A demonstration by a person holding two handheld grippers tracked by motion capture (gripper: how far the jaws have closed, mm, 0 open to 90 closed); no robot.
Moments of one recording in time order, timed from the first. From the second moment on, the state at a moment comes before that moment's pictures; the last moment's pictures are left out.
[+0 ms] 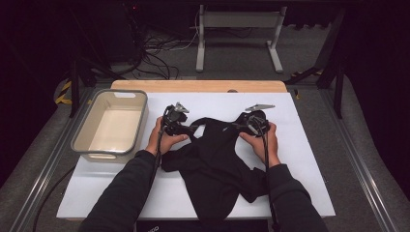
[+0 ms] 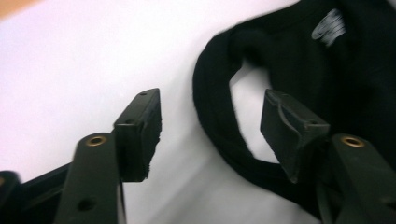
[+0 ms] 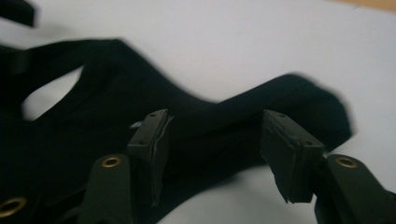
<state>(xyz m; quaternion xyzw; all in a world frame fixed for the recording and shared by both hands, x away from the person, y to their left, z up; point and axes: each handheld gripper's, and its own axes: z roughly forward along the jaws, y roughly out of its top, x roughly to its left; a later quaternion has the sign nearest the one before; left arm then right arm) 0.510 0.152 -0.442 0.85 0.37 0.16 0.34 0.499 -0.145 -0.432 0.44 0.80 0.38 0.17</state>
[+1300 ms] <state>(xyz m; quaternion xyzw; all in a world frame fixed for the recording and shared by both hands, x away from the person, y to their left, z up) 0.509 0.137 -0.362 0.80 0.39 0.27 0.37 0.442 -0.182 -0.415 0.39 0.78 0.43 0.22</state>
